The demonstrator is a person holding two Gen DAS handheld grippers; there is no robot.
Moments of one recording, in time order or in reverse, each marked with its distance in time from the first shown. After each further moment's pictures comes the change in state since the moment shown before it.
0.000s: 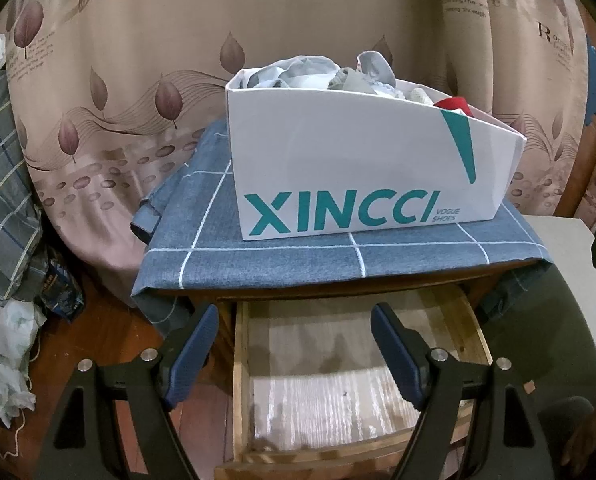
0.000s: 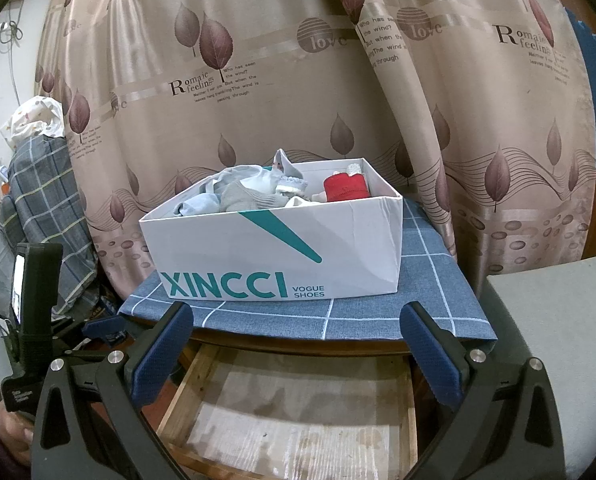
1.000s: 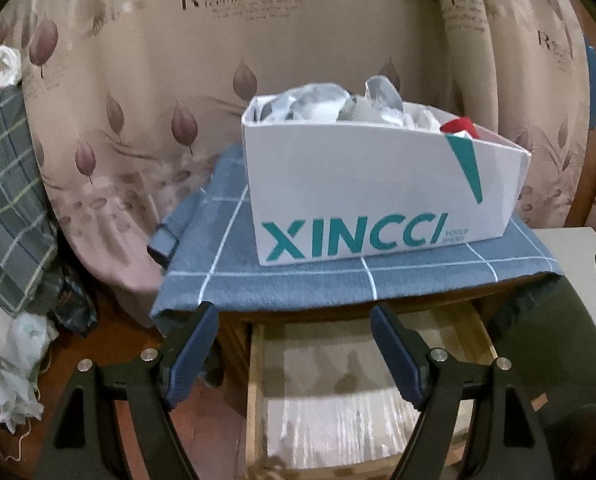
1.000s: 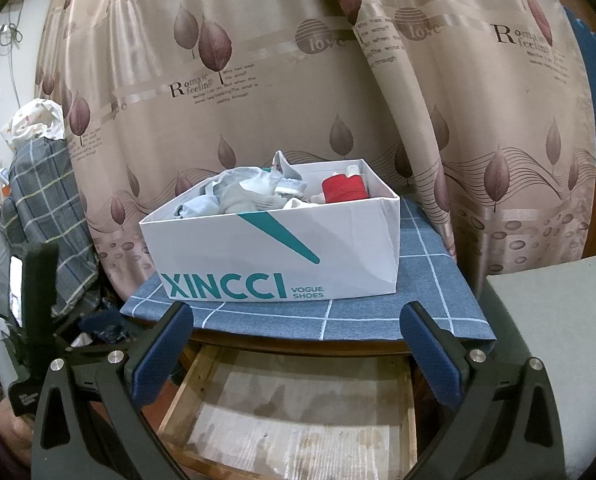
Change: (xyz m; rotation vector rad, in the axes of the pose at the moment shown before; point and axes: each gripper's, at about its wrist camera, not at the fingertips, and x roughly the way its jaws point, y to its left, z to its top) left arm -0.011 0.000 -0.001 0.011 -0.107 0.067; right arm -0.001 -0.001 0.002 0.005 0.000 0.001
